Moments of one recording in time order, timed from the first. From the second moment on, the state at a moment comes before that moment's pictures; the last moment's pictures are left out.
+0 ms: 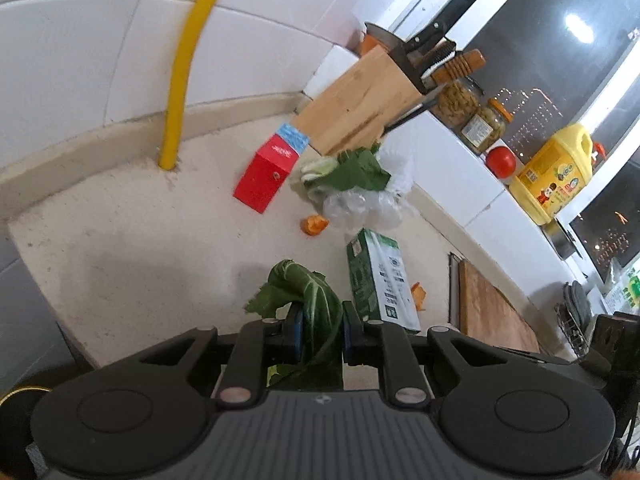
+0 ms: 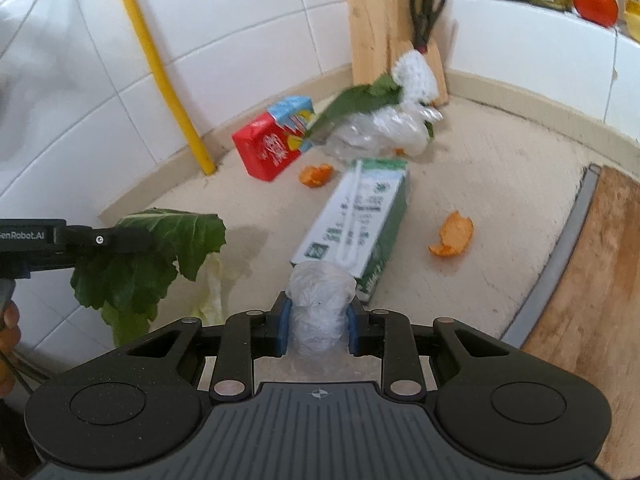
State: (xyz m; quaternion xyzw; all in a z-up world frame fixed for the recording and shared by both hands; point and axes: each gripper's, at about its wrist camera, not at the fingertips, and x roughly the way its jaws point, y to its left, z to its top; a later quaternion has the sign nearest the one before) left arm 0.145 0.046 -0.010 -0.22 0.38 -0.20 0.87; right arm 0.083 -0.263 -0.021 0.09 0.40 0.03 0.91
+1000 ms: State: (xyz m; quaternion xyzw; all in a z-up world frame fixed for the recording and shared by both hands) left arm 0.055 0.143 -0.005 -0.23 0.34 -0.06 0.91; right arm 0.122 -0.095 -0.010 0.00 0.41 0.21 0.89
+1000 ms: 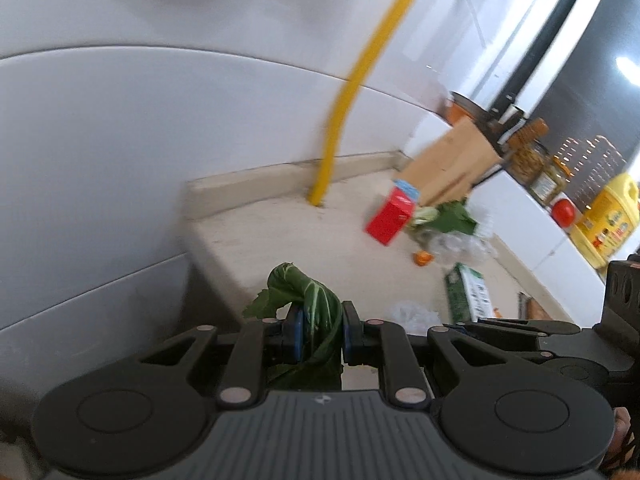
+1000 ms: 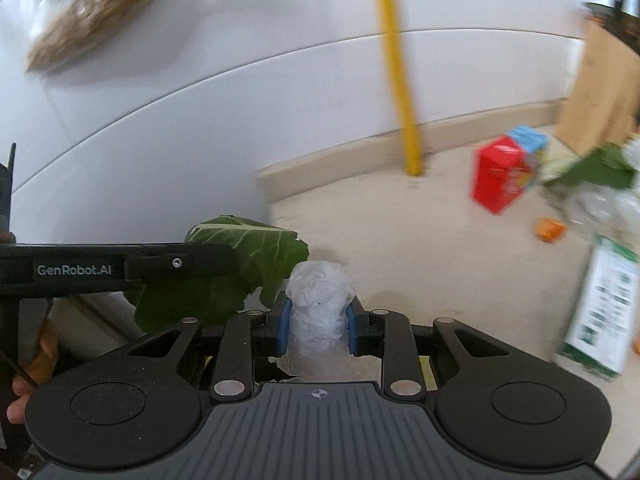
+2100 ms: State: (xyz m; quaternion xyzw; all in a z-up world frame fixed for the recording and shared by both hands) left arm 0.019 0.234 -0.089 -0.25 0.42 0.09 0.87; right arm 0.145 0.049 -0.102 -0.05 0.51 0.28 0.81
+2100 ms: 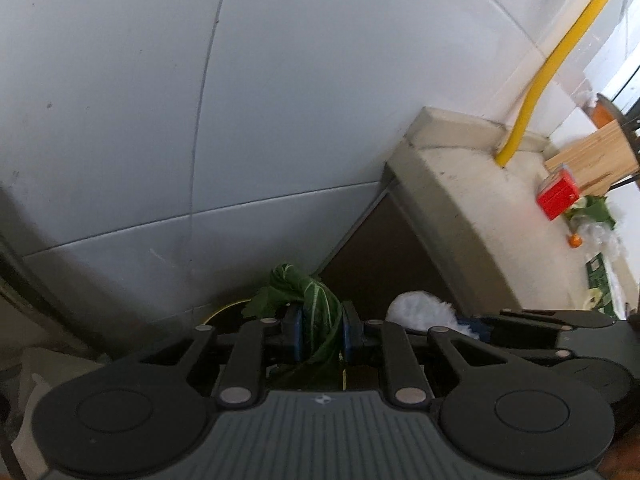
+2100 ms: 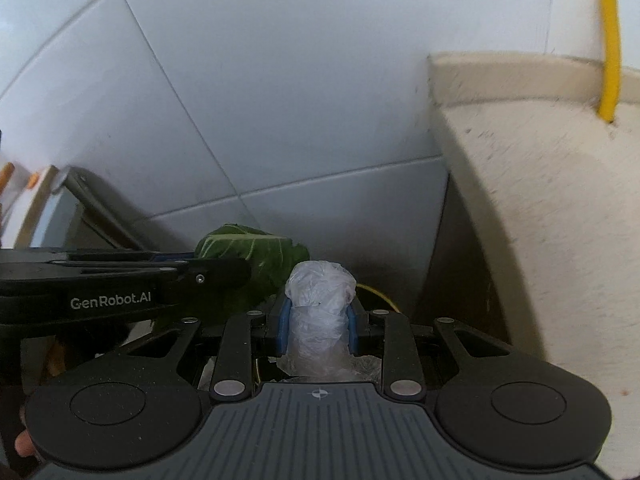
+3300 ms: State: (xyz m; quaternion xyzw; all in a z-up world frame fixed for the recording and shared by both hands) left arm 0.025 0.229 -0.089 -0.21 0.44 0.12 0.87; right arm 0.146 0.034 -0.112 -0.05 0.51 0.23 0.82
